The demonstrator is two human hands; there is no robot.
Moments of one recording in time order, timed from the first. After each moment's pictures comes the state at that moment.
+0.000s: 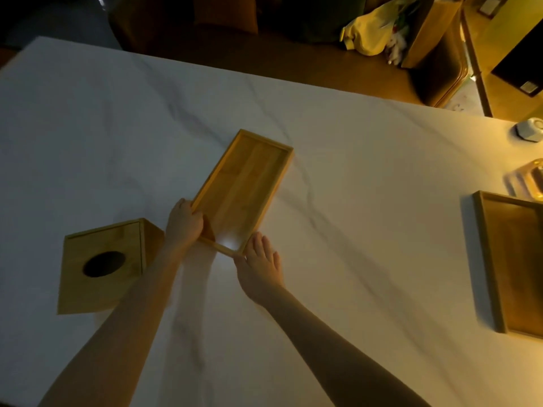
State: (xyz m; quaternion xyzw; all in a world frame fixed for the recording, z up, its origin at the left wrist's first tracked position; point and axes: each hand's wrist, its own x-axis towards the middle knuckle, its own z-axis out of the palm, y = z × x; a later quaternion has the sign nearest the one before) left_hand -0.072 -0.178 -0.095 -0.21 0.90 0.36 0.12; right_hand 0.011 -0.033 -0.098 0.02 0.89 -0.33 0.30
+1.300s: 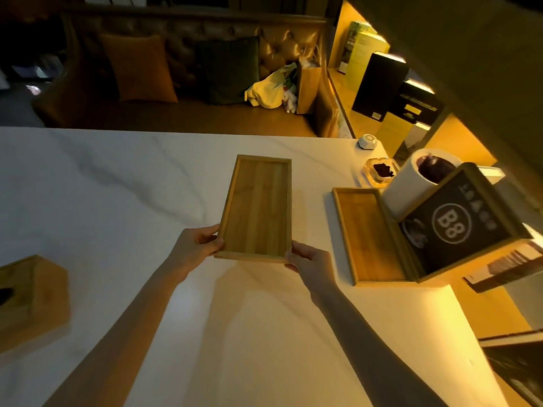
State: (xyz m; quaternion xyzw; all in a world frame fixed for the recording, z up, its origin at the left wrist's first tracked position) left_hand 0.030 0.032 -0.004 0.04 0.82 0.53 0.20; right_hand 0.112 0.229 -0.013 0.30 0.69 -0.66 0.02
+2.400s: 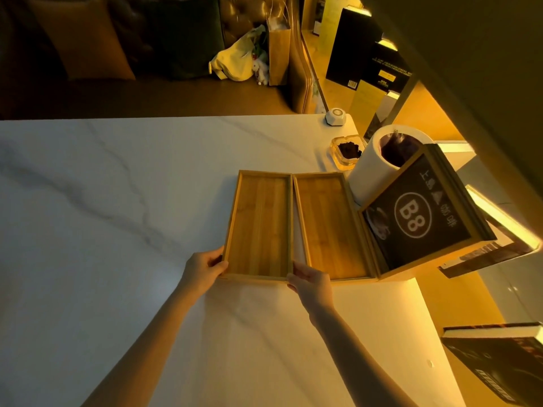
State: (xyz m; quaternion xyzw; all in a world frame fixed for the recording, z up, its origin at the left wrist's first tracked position) left_hand 0.043 0.155 -0.080 0.02 0.86 0.46 0.23; right_hand 0.136 0.333 -0.075 0.41 0.69 -0.59 0.04
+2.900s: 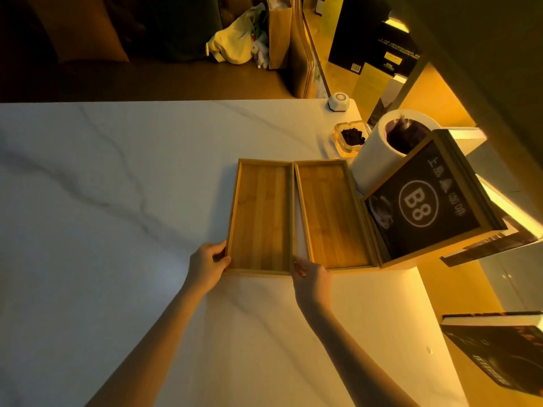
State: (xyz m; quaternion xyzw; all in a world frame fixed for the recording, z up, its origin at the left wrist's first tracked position) left_hand 0.051 0.158 -0.096 0.04 0.90 0.37 0.21; right_hand 0.145 0.324 -0.089 0.33 0.84 -0.43 -0.01
